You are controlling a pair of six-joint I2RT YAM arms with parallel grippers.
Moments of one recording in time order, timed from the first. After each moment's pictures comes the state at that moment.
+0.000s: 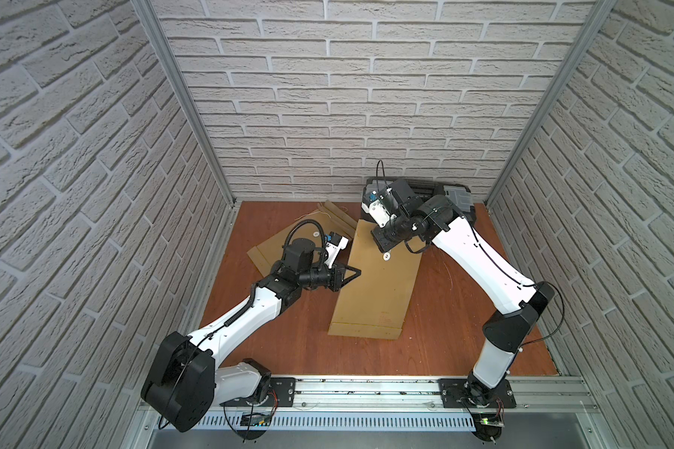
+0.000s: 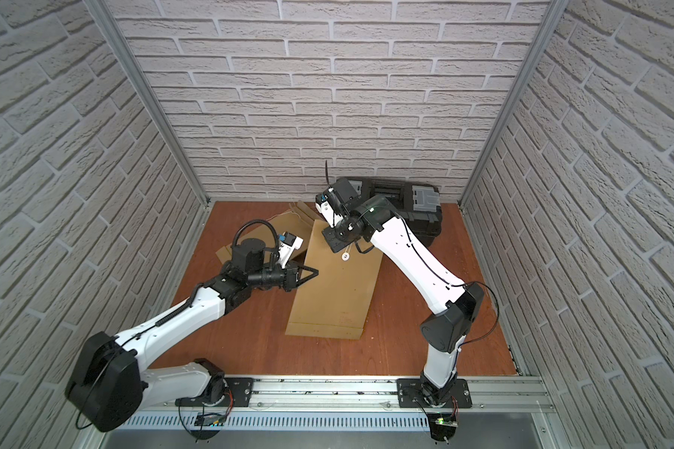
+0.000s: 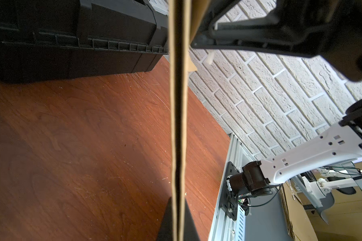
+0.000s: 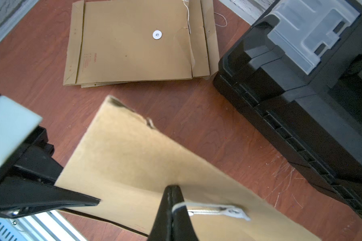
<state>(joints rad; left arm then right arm) -0.54 1.23 0.77 0.02 0.72 -0.38 0.63 1.79 2.04 -1.26 0.03 0.02</state>
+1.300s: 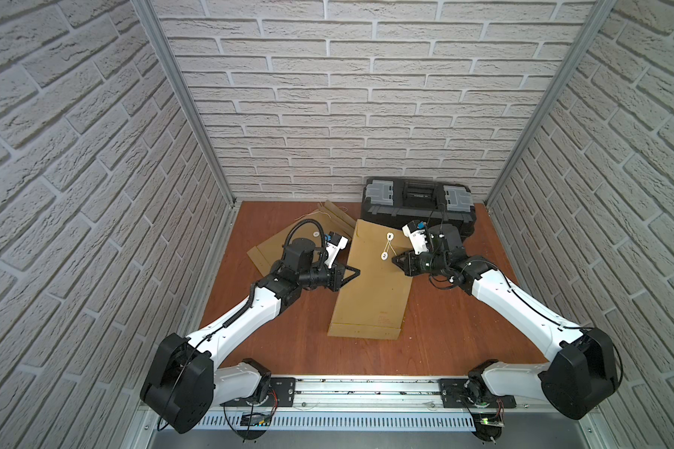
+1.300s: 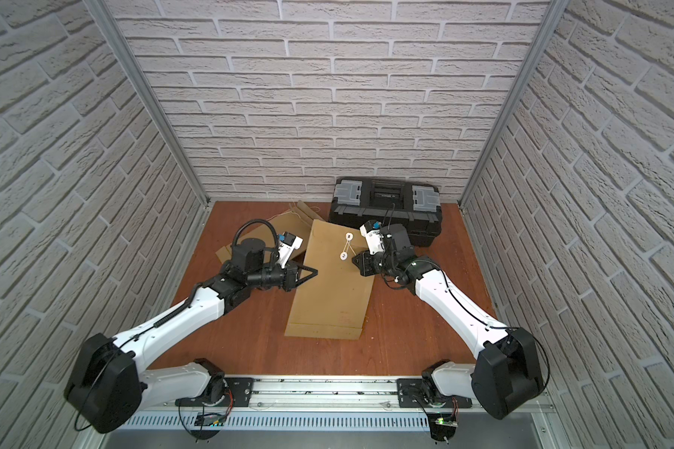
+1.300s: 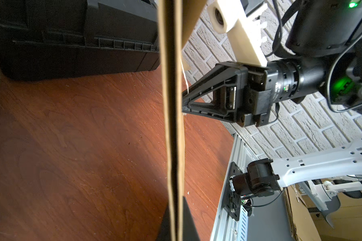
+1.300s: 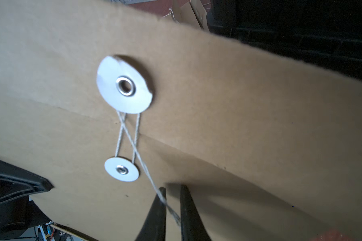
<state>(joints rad) -0.54 1.22 0.78 -0.01 0.70 -0.37 0.37 1.30 1.00 -0.43 -0.35 0.28</state>
